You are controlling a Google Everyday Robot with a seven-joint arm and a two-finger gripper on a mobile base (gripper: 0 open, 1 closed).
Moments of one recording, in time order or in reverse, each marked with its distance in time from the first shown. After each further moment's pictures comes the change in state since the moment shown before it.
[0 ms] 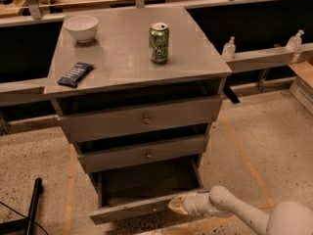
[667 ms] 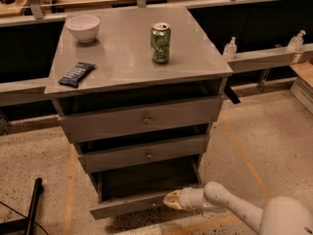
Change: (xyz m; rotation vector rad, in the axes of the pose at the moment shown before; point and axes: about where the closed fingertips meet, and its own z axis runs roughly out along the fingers) arm -0.023 -0.011 0.018 0.003 -0.023 -0.018
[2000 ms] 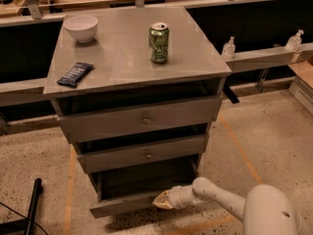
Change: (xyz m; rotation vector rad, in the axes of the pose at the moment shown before) arm -0.021 0.013 0.042 -0.099 0.019 -0.013
